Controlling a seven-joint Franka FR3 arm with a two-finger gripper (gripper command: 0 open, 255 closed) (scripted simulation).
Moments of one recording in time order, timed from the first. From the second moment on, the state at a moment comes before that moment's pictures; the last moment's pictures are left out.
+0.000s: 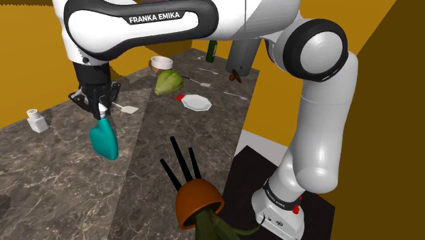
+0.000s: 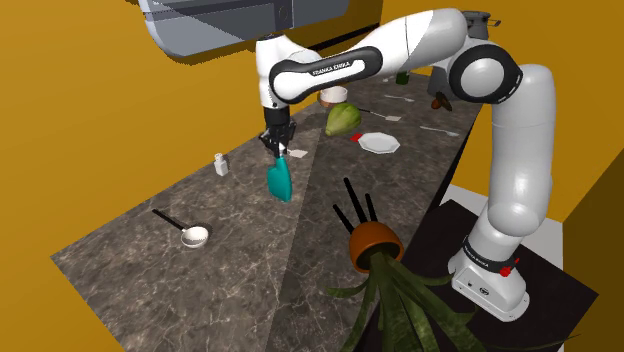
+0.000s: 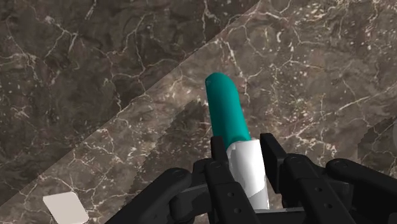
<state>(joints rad) 0.30 0.37 0.34 -1.55 -0.12 1.89 0.41</state>
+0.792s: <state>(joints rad) 0.27 0.30 0.33 -1.49 -0.09 1.77 0.37</state>
